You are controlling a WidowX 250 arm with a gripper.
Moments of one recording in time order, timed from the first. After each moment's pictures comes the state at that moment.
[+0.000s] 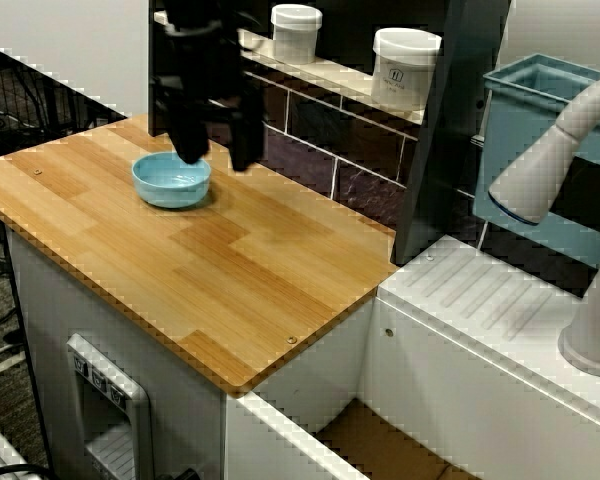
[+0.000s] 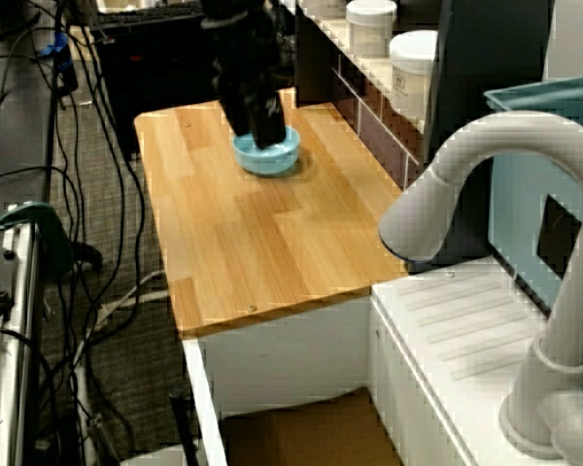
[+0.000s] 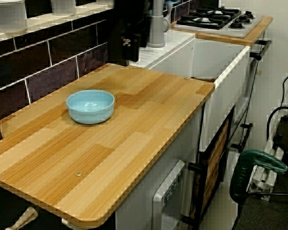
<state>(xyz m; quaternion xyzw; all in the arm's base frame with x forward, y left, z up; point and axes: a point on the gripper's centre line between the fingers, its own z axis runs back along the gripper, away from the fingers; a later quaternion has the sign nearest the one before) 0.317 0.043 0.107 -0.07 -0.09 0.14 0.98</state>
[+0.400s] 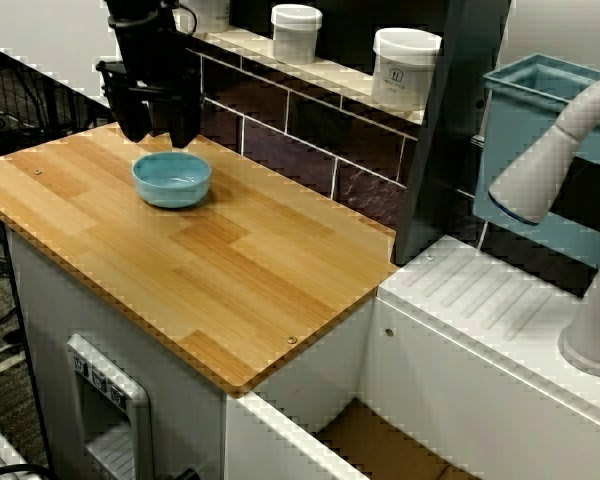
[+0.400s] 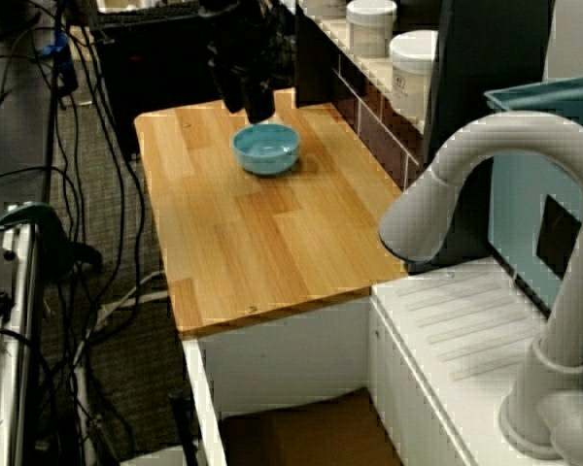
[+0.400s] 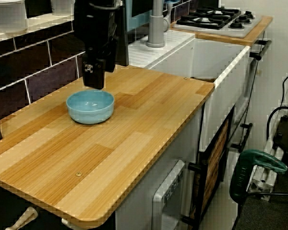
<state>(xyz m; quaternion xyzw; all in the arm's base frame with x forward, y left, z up) 0.326 0.112 0.086 -0.03 -0.10 0.15 0.98</state>
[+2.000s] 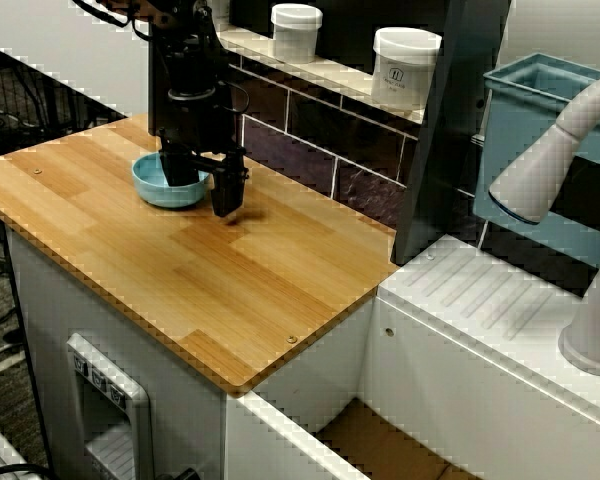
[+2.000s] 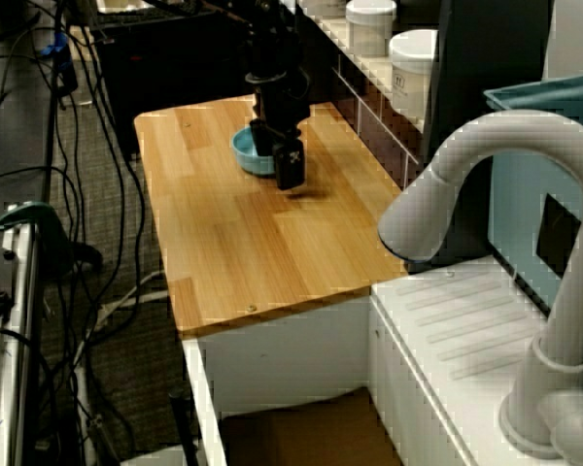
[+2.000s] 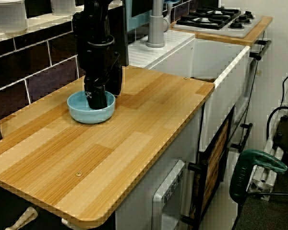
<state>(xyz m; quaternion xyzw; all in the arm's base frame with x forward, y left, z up) 0.347 0.070 0.030 -0.06 -0.05 0.06 1.00</state>
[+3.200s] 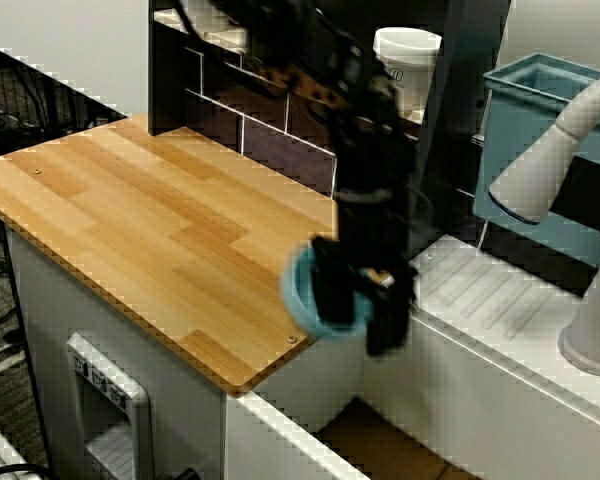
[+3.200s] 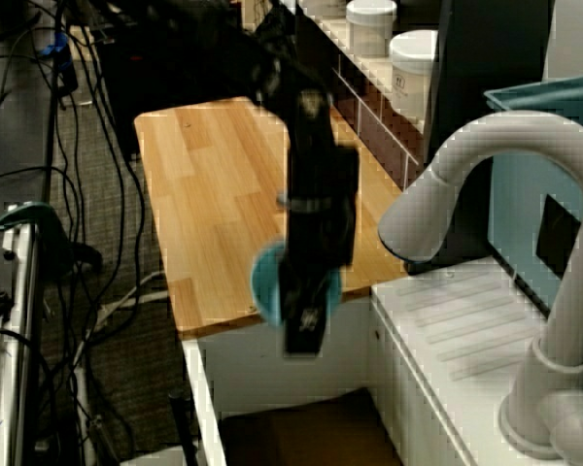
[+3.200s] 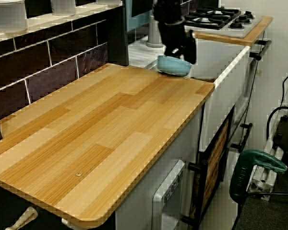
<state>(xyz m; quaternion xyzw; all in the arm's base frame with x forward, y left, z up) 0.295 -0.155 0.018 -0.13 0.07 -0.10 0.98</state>
